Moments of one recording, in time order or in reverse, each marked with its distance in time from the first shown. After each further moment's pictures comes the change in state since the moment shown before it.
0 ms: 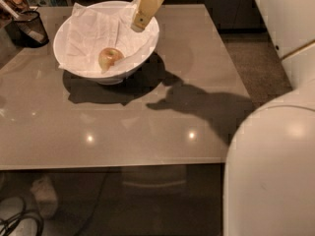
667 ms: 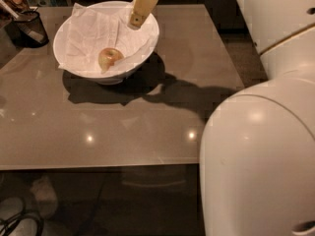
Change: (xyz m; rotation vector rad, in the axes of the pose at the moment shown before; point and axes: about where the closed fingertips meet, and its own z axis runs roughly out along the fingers) arm -0.007 -0.007 0.019 -0.042 0.019 -0.020
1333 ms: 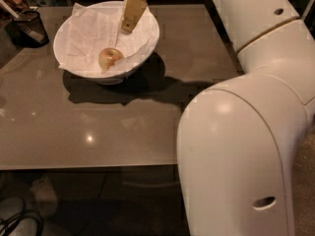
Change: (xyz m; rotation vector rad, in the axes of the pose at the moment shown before) arm -0.010 -0.002 0.028 -0.045 0.032 -0.044
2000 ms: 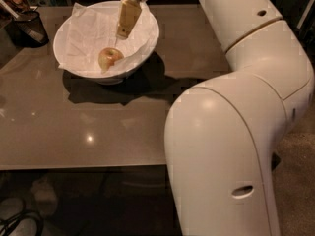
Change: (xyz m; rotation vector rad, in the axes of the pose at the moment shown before) arm -0.003 -0.001 0.023 -0.038 0.025 -0.011
